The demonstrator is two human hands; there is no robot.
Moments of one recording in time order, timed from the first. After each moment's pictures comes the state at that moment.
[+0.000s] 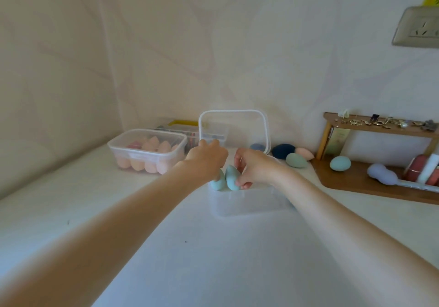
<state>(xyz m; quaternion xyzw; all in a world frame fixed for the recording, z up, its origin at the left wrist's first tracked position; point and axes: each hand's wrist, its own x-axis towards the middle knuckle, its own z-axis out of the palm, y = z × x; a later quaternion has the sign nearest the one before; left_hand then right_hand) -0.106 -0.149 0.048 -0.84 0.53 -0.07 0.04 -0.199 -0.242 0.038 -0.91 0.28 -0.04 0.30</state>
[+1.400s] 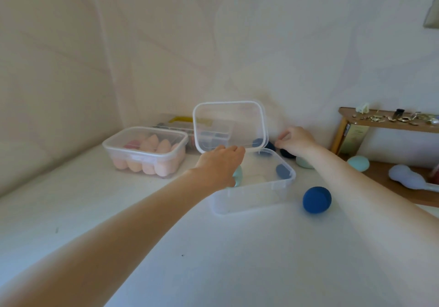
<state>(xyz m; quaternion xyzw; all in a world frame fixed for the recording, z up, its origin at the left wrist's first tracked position) -0.106 -0.170 0.030 -0.81 0.59 -0.07 -0.03 -0.197 -0.355 0.036 -0.85 0.42 -0.19 0.25</state>
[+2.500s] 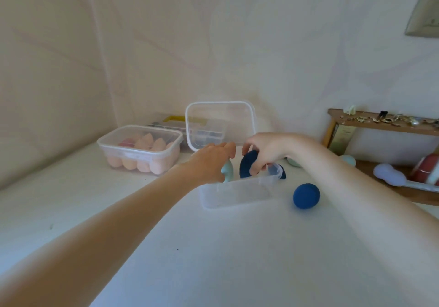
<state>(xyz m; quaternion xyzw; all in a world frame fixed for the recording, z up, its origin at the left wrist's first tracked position) -0.093 -0.168 0.028 -0.79 0.61 -0.03 -0.09 -0.197 -0.284 0.076 -0.94 0.26 0.10 0.18</state>
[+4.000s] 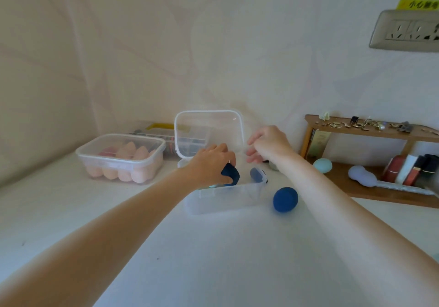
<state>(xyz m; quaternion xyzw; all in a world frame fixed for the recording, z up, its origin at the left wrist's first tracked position) -0.105 -0.200 0.027 -0.76 0.64 -0.07 -0.10 -0.222 -0.290 0.068 -0.80 0.41 -0.25 0.36</state>
